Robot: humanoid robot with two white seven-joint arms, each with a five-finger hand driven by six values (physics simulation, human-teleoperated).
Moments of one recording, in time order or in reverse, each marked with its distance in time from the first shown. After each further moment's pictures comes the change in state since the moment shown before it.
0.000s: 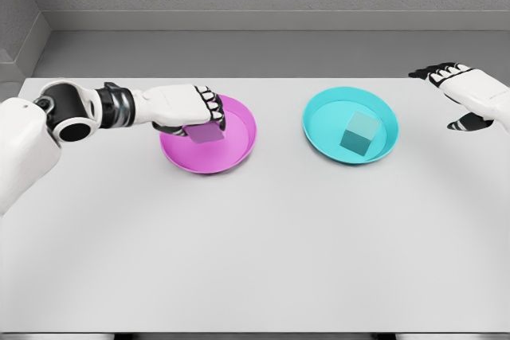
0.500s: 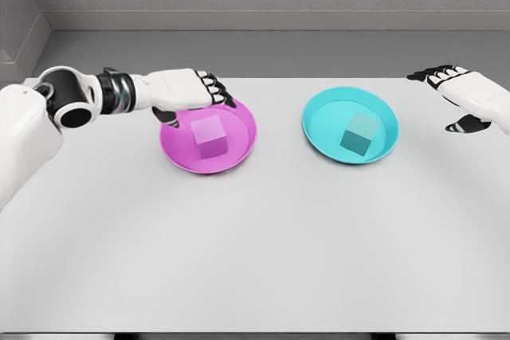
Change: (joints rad) left arm -0.037 -0.017 0.029 0.047 0.017 0.001 0.001; right arm 0.002 0.007 -0.001 0.006 0.000 0.000 0.005
